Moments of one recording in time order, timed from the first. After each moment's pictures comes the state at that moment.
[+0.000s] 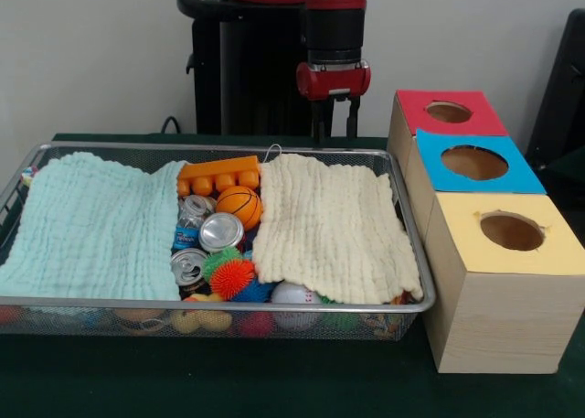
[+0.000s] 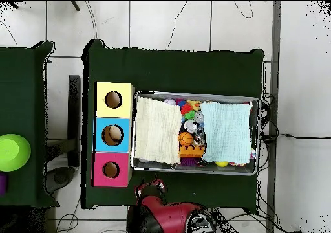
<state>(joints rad) -0.18 -0.56 -0.08 2.24 -0.43 -0.40 1.57</state>
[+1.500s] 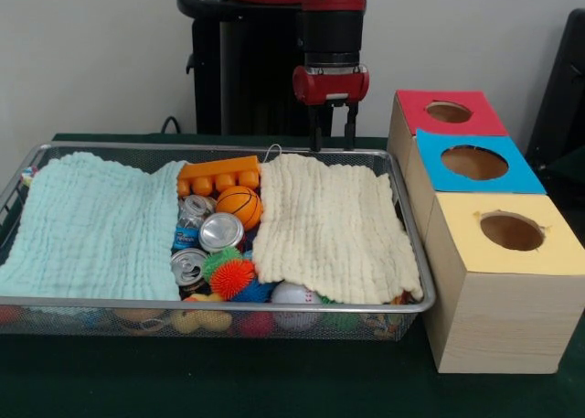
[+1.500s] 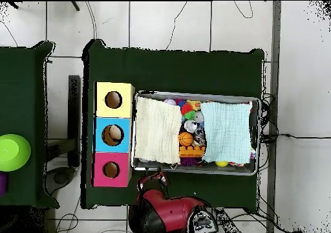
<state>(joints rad) -0.19 -0.58 -0.08 2.20 -0.43 -0.39 1.57</state>
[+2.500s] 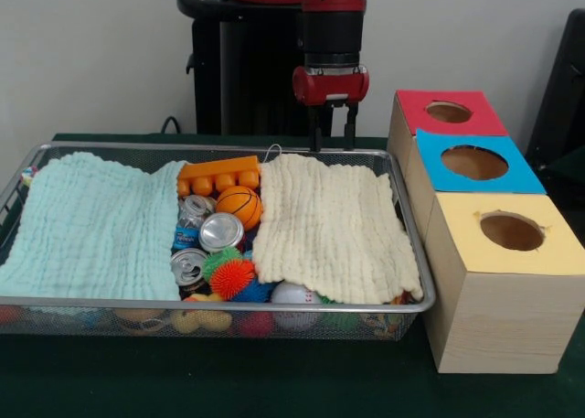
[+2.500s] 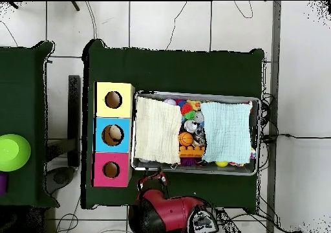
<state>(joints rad) -0.19 -0.58 -0.08 2.20 -0.43 -0.38 1.57</state>
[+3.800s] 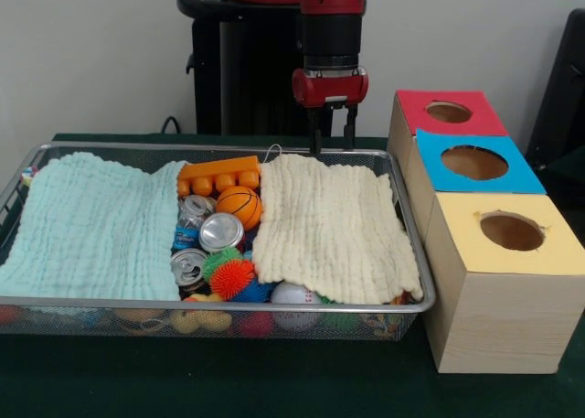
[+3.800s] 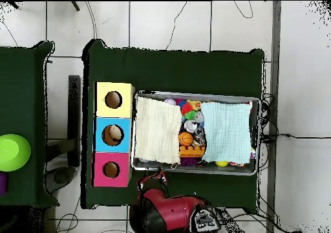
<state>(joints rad) -0.21 -0.57 -0.07 2.20 -0.43 -0.37 1.57</state>
